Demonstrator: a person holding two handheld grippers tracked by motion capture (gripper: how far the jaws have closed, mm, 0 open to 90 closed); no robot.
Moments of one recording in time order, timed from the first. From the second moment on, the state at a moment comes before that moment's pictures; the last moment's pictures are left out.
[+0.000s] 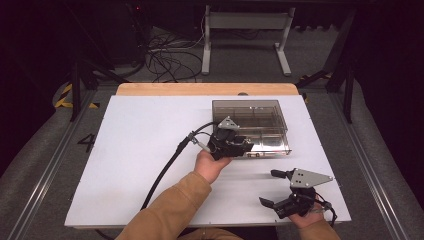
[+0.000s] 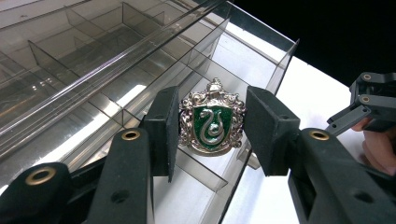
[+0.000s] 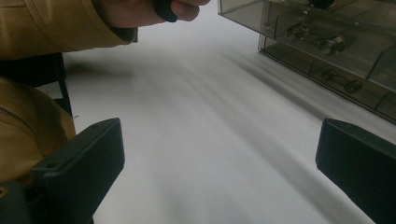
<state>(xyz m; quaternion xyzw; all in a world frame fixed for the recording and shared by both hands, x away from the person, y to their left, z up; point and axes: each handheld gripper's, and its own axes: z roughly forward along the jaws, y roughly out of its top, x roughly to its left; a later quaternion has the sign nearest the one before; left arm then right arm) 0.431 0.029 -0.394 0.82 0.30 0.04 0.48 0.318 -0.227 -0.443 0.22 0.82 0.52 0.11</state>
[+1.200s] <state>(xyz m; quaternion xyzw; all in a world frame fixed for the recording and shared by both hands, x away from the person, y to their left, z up) 0.398 0.060 -0.363 0.82 0.25 0.11 0.50 0.319 -0.225 -0.443 0.22 0.82 0.52 0.11</state>
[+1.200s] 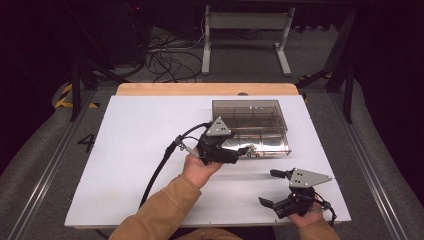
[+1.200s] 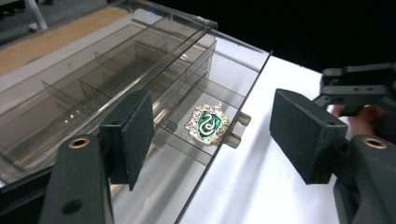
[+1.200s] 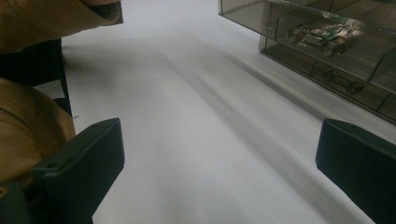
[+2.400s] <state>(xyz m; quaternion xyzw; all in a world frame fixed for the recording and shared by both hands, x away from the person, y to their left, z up) 0.352 0.134 -0.343 0.81 0.23 0.14 0.52 0.319 -0.222 -0.444 0.22 0.82 0.52 0.12</state>
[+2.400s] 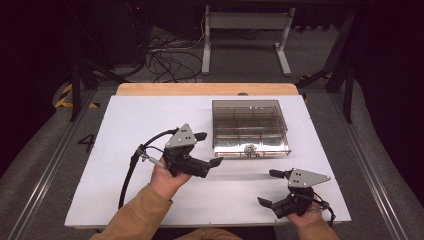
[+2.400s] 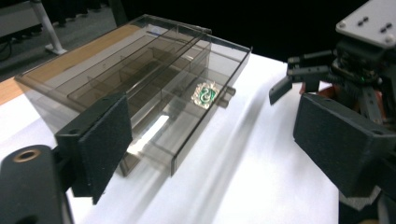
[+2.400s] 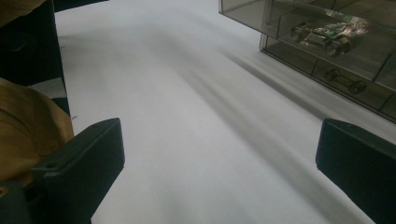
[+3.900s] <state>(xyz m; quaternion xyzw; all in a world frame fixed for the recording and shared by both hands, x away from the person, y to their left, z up) 0.288 0.254 -0.435 0.78 0.32 0.14 0.52 0.318 -0.221 -0.444 0.22 0.82 0.52 0.12</state>
